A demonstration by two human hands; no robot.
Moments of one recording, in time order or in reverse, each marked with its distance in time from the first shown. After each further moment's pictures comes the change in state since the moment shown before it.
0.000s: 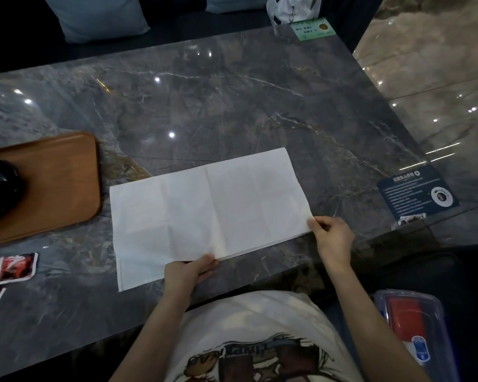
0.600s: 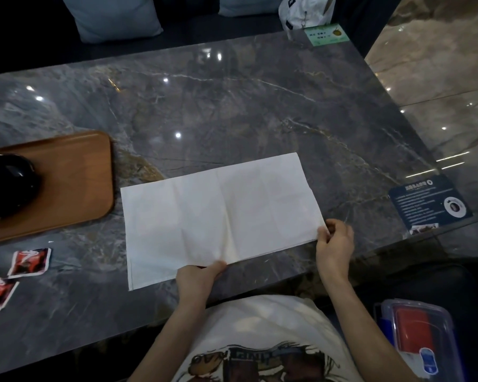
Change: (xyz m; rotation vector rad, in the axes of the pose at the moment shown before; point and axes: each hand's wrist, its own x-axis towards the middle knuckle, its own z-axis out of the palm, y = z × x) left_hand 0.004 -0.011 0.002 0.379 0.216 0.048; right_hand -0.014 -0.005 0.021 -0.052 0.101 -0.009
